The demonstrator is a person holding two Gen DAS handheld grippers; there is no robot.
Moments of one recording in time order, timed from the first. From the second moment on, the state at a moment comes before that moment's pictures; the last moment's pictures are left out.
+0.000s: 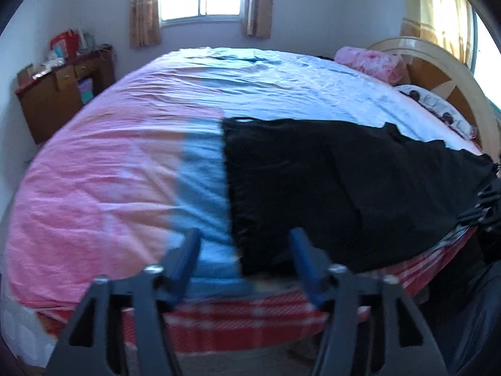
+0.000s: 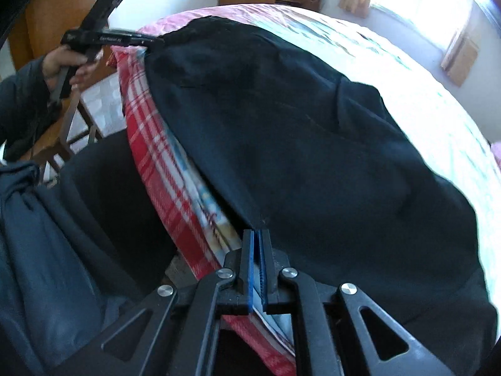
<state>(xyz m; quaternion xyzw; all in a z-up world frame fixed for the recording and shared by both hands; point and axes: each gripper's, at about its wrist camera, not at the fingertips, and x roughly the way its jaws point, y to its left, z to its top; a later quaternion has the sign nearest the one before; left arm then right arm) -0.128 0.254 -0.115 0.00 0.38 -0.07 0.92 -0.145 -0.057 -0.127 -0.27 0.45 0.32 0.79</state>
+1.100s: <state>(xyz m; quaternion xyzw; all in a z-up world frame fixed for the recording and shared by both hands) -0.055 0.082 -0.116 -0.02 0.39 -0.21 0.90 0.124 -0.081 -0.125 0.15 0.58 0.30 0.74</state>
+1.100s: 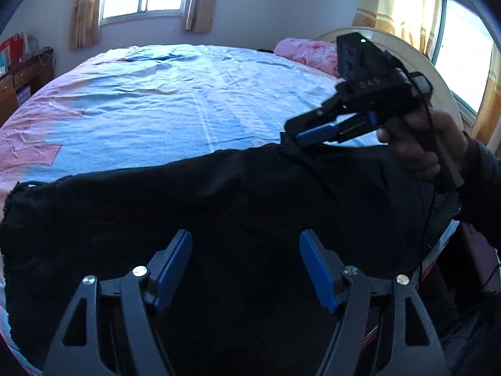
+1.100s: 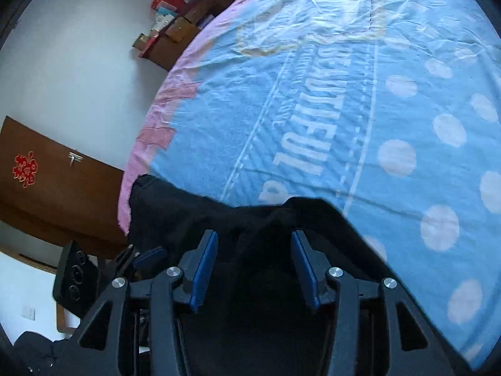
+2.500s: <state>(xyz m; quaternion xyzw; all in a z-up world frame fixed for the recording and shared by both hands) -0.077 0.024 -0.091 0.03 0.36 -0.26 0.90 0.067 -0.212 -0.075 0.26 0.52 0.22 0.79</state>
